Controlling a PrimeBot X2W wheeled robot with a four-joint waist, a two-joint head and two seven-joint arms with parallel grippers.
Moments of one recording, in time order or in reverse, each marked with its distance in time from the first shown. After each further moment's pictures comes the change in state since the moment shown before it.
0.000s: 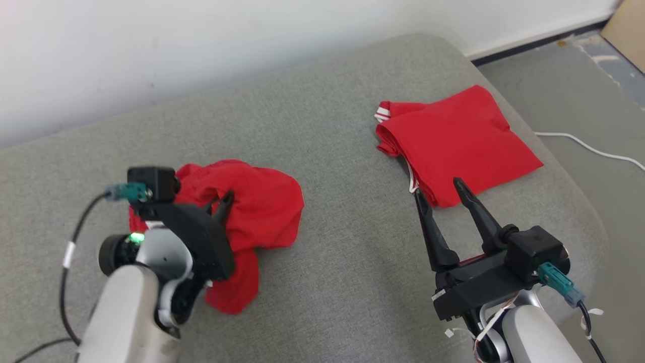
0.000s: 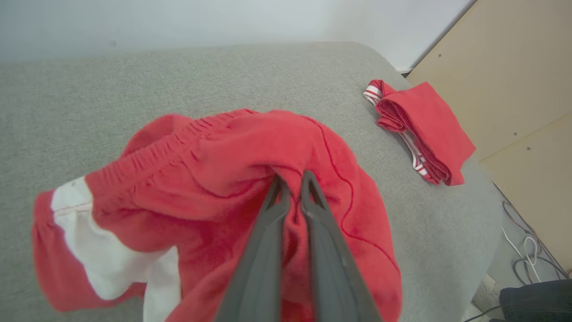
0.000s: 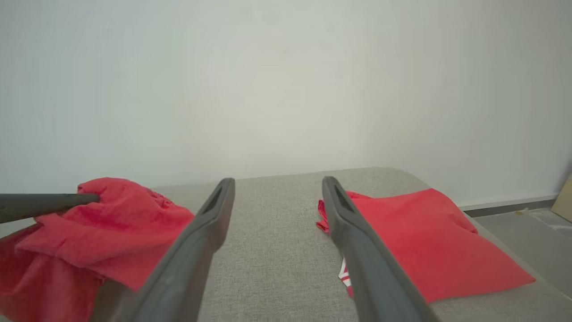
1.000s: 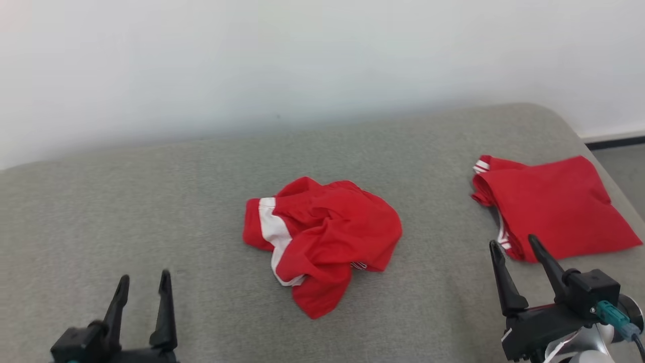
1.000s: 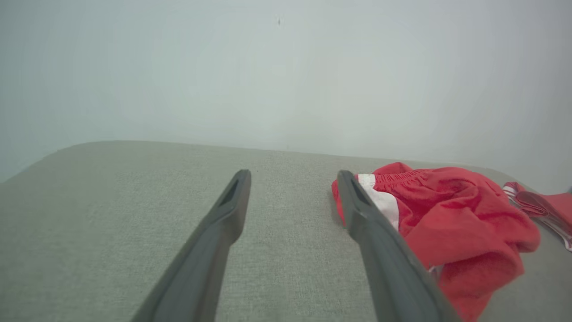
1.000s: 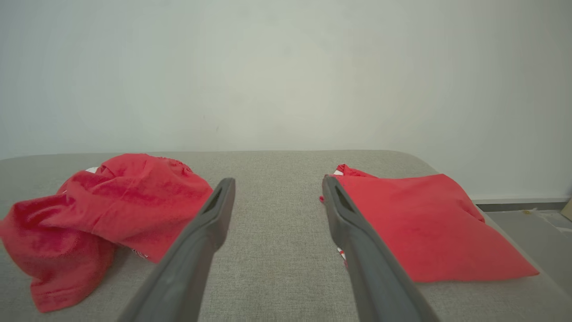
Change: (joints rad) left arm 0.435 0.030 0.122 -0.065 0.174 0.010 -0.728; right arm 0.169 -0.119 -0.160 0.041 -0.004 0.000 0.037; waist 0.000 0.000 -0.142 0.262
